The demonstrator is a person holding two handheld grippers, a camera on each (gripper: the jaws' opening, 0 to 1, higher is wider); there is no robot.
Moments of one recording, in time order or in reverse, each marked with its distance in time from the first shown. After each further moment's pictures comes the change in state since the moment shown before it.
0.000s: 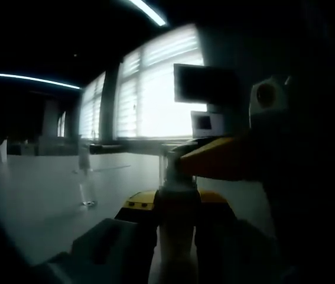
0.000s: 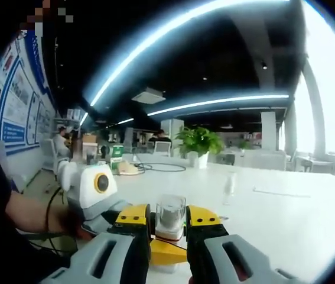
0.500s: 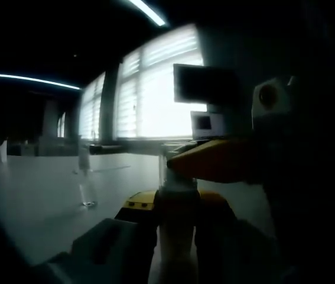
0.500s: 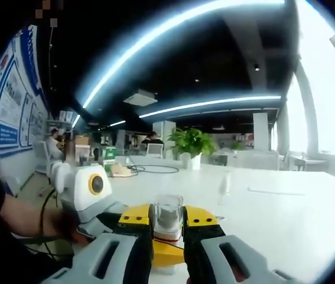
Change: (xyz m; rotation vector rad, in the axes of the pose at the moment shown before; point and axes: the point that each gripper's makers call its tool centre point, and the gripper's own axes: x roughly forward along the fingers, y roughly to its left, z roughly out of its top) left arm 0.000 0.001 0.000 0.006 -0.002 -0.002; right arm 0.001 -0.002 -0.001 0.006 -0.011 -0.053
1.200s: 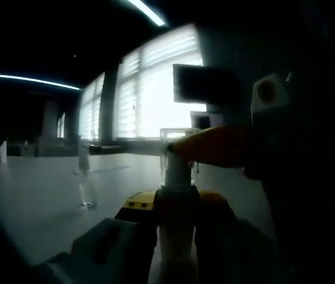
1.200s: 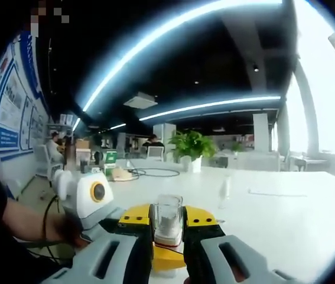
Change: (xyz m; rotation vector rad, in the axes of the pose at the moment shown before) left arm 0.000 0.000 0.000 0.002 -0.001 -0.002; right arm -0.001 0.000 0.011 0.010 -0.021 0.007
